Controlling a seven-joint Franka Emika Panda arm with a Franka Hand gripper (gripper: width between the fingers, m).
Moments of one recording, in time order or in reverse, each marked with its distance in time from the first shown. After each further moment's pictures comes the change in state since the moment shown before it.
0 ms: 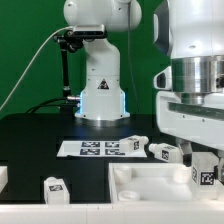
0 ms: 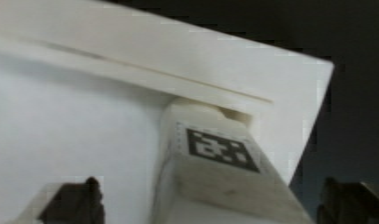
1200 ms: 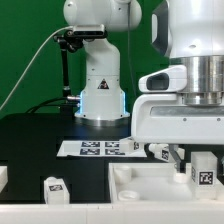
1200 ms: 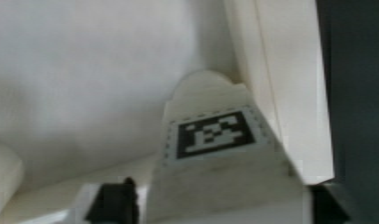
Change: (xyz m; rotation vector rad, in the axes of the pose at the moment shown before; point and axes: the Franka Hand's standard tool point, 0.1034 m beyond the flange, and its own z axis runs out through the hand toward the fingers) arm 0.006 -0.001 0.001 -0.008 0.033 -0.679
